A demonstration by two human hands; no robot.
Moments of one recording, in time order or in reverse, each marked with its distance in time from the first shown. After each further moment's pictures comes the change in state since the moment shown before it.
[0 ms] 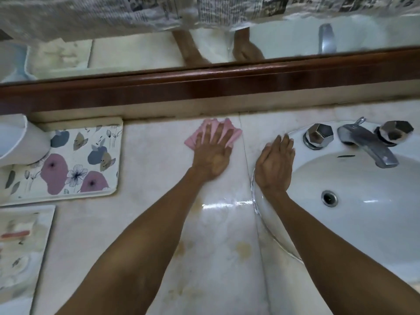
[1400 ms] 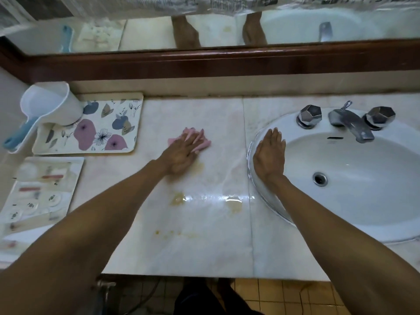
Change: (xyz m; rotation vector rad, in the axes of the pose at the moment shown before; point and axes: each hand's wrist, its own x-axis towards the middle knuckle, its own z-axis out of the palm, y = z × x) left_hand -0.137 -0.059 -0.038 -0.024 -0.183 0.116; right_hand -0.051 0.032 -0.029 -0.078 -0.269 -0.211
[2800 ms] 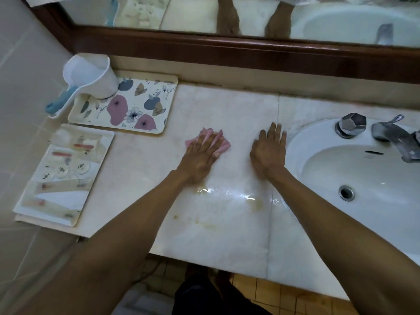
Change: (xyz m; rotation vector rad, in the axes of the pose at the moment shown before) left_hand -0.047 0.008 0.041 -0.067 0.197 -0.177; right_hand 0.002 -0.077 0.024 -0.204 -0.094 -0.249
